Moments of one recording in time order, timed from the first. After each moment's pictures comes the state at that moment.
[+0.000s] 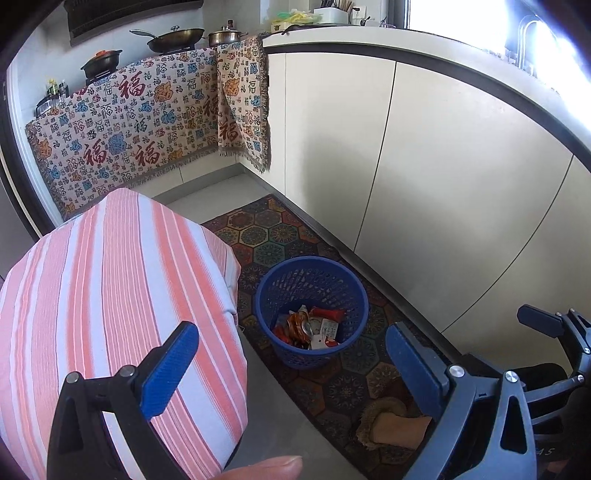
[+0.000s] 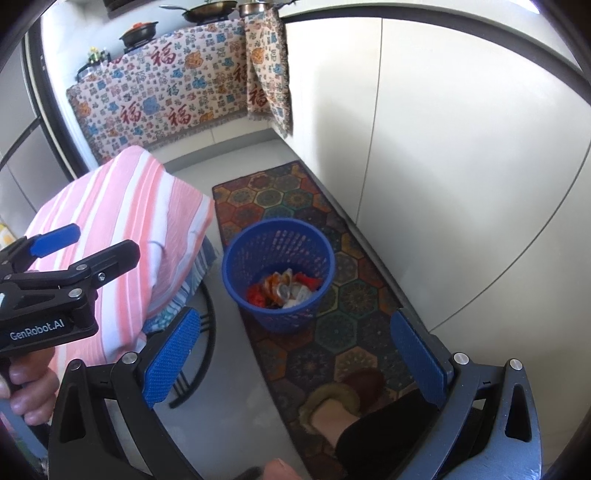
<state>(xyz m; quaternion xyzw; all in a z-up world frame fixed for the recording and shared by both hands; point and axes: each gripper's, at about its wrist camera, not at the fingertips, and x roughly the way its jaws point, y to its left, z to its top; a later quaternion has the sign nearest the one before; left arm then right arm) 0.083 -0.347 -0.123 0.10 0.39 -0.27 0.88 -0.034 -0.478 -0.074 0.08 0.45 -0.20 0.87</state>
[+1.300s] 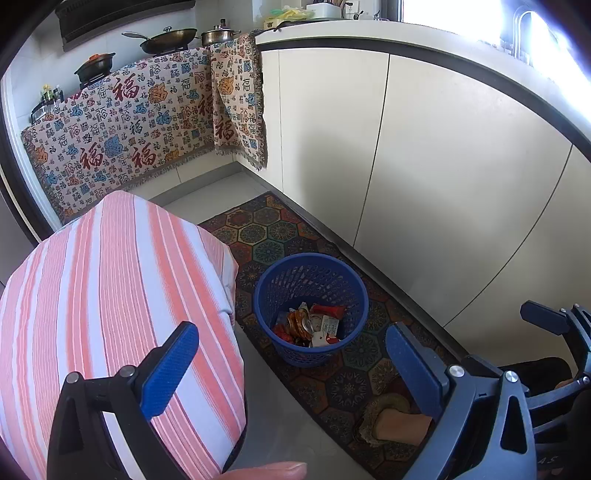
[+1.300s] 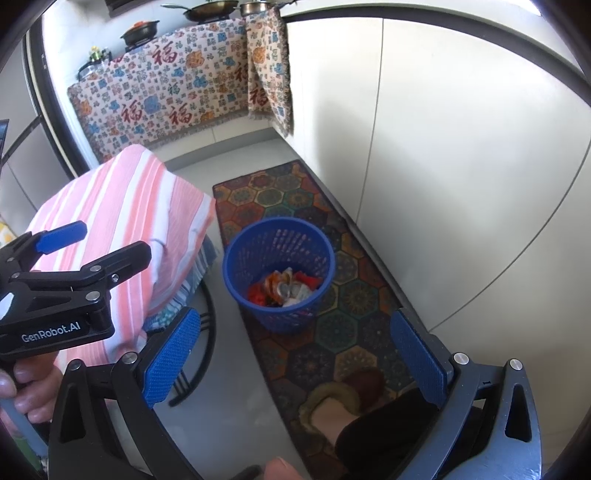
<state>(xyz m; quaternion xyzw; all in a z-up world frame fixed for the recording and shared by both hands) 0.080 -0.352 -0.125 0.11 0.39 -0.26 0.88 -0.035 -0.475 -0.073 0.08 0.45 -0.20 0.87</state>
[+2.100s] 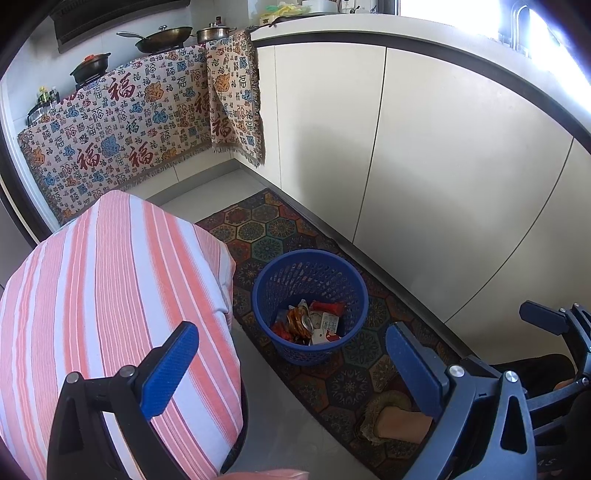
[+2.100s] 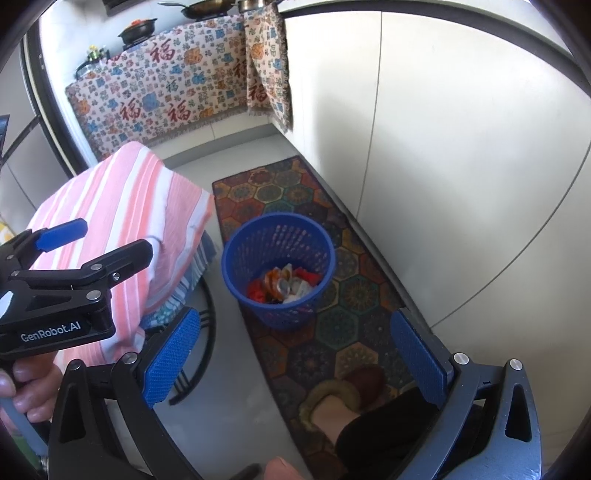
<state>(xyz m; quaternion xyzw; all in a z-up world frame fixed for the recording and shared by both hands) 0.083 -0.356 -0.130 0.12 0.39 -0.26 0.87 -0.037 -0.477 -0.078 0.08 0.46 -0.20 0.86</state>
